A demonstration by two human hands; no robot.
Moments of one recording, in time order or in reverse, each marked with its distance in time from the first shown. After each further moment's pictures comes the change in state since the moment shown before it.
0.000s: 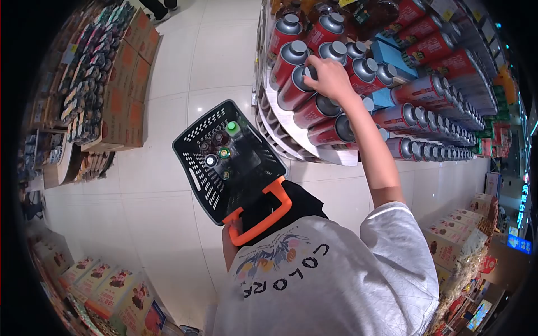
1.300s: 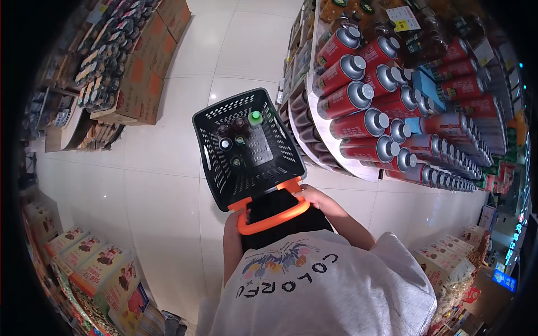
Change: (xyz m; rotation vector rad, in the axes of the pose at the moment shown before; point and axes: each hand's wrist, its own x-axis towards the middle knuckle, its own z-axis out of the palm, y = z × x) left_hand 0.026 0.064 -0.004 0.322 0.068 -0.011; right_hand -0.215 -0.137 0.190 1.213 -0.970 1.019
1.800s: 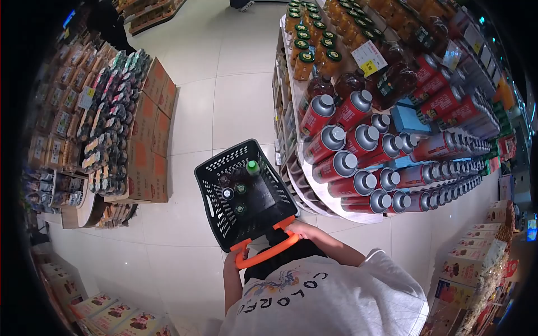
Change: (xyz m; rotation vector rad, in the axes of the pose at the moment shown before) left_hand 0.036 0.145 0.060 0.126 -0.001 -0.070; right_hand 0.074 -0.102 0.006 0.093 -0.052 0.000
